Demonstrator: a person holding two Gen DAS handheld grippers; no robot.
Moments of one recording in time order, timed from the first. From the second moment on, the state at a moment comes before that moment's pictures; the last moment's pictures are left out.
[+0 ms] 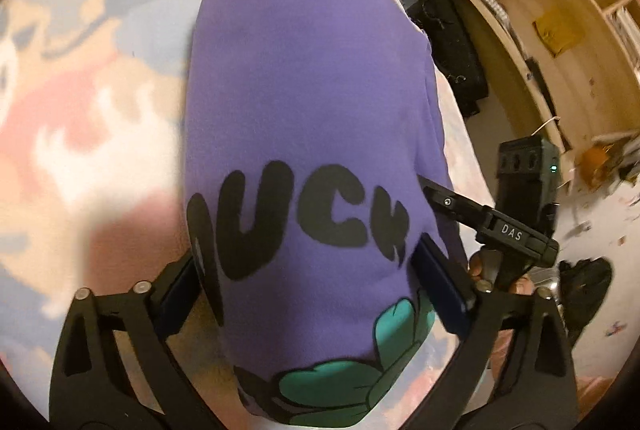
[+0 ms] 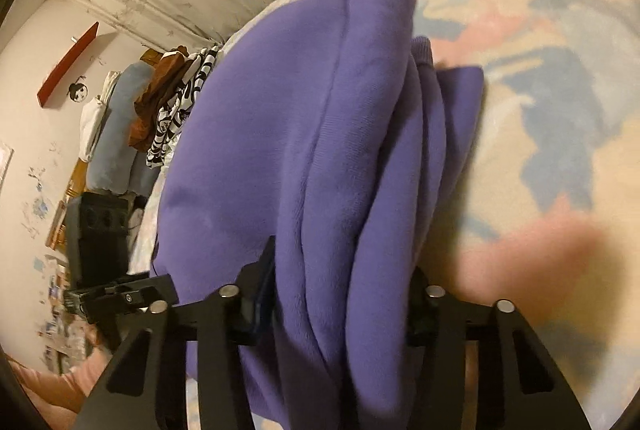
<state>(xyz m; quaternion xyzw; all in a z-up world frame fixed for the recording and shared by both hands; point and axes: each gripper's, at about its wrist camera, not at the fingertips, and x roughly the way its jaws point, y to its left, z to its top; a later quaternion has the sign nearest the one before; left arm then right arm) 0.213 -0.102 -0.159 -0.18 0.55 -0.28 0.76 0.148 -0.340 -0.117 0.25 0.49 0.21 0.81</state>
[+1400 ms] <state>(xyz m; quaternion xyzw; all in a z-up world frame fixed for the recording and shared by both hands) 0.235 0.241 0.169 -0.18 0.30 -0.20 0.91 0.302 -0.092 0.047 0.17 0.27 0.31 0.90</state>
